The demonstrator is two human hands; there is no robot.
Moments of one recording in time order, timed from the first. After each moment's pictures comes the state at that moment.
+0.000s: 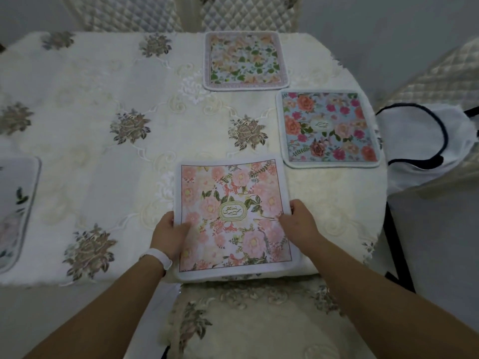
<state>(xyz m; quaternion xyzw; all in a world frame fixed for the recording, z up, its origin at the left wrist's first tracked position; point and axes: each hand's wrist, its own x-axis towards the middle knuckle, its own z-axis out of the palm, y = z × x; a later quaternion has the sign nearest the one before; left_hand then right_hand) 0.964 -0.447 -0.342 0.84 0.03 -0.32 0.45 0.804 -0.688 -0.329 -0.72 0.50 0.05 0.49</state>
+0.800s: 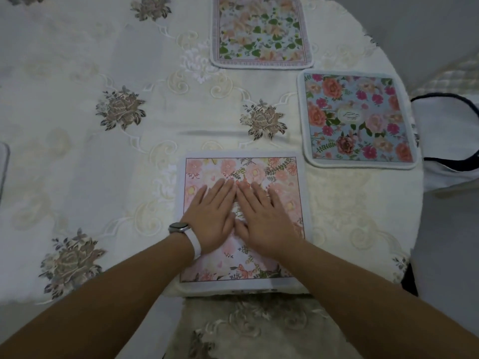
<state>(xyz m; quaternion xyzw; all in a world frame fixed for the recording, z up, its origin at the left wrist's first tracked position) 0.998 -0.505 -0.400 0.84 -0.52 -0.15 0.04 0.879 -0.645 -0.391 -0.98 0.11 0.13 0.11</state>
